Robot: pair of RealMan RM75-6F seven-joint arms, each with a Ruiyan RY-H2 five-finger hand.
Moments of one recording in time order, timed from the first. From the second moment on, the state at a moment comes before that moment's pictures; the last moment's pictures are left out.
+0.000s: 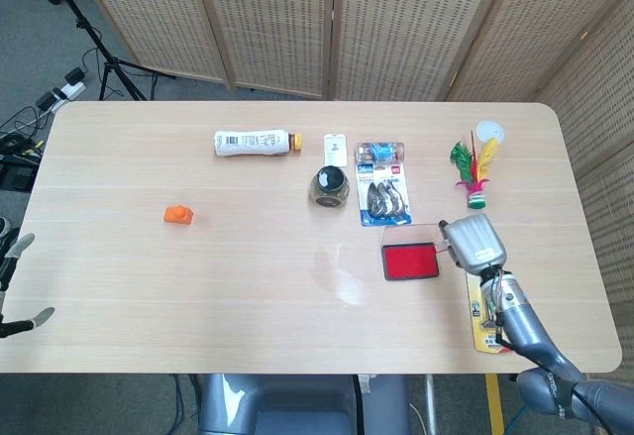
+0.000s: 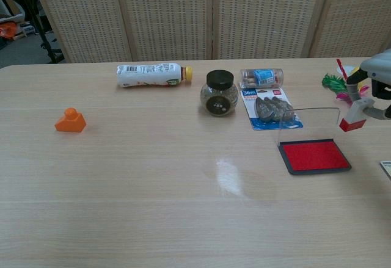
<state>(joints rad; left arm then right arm) -0.07 -1.05 -0.02 -1.59 1.50 1.47 -0.16 0.60 -1.32 0.09 -1.46 -1.16 1.02 -0.52</state>
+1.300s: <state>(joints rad) -0.07 -1.06 -0.02 -1.60 1.49 1.45 -0.12 0.56 -1.50 0.05 -1.00 -1.31 0.91 -0.11</state>
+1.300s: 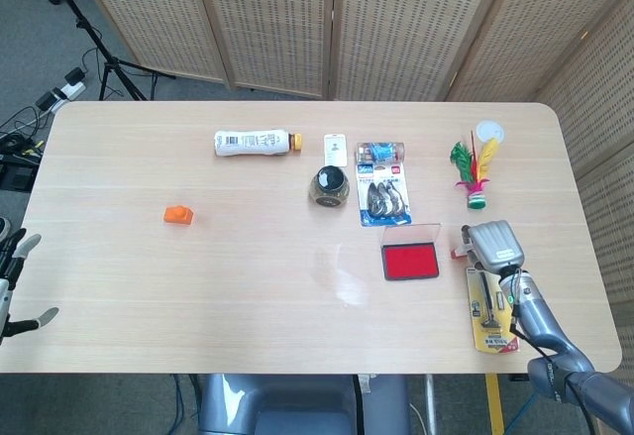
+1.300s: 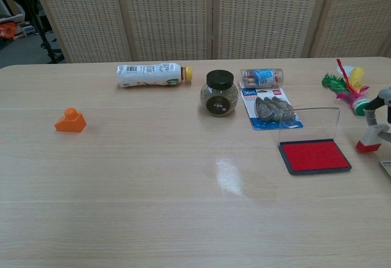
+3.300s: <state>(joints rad) -0.06 -1.05 -0.02 -1.60 1.51 1.49 -0.16 0.46 -1.33 0.04 -1.26 -1.43 1.15 -0.19</state>
